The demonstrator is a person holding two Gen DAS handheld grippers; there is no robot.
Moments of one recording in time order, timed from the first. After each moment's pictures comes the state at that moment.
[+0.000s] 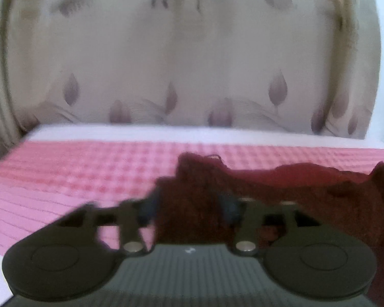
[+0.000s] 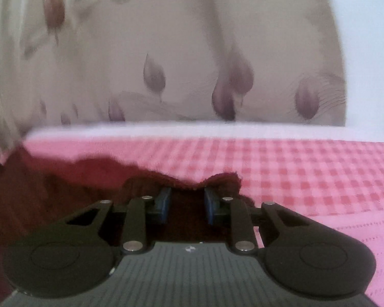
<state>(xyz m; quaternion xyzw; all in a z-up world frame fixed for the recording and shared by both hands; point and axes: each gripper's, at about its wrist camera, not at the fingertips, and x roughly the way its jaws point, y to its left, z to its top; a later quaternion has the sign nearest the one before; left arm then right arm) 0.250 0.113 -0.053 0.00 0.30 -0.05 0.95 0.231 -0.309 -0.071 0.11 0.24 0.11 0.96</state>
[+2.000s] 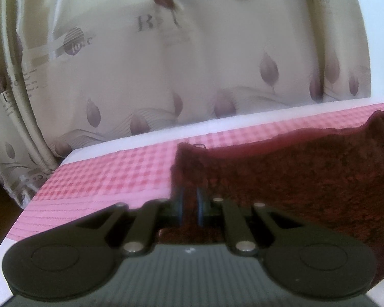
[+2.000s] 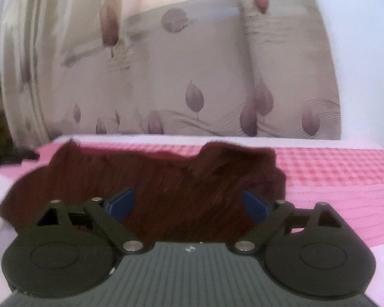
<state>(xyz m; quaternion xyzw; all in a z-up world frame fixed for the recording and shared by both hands) 0.176 0.074 -0.044 0.14 0.27 0.01 0.95 0.121 -0.240 -0.072 0.04 0.20 0.12 0.97</state>
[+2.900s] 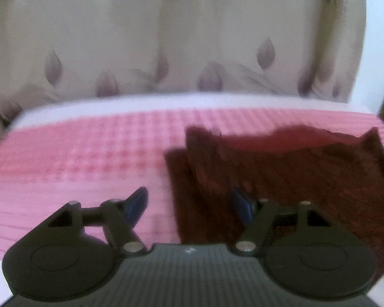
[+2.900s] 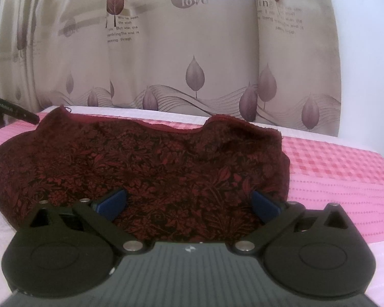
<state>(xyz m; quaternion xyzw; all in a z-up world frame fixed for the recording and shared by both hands) 0.260 0.153 -0.053 0.03 0.38 -0.12 0.92 0.129 -0.222 -0.087 0.00 0.23 0.10 0.97</state>
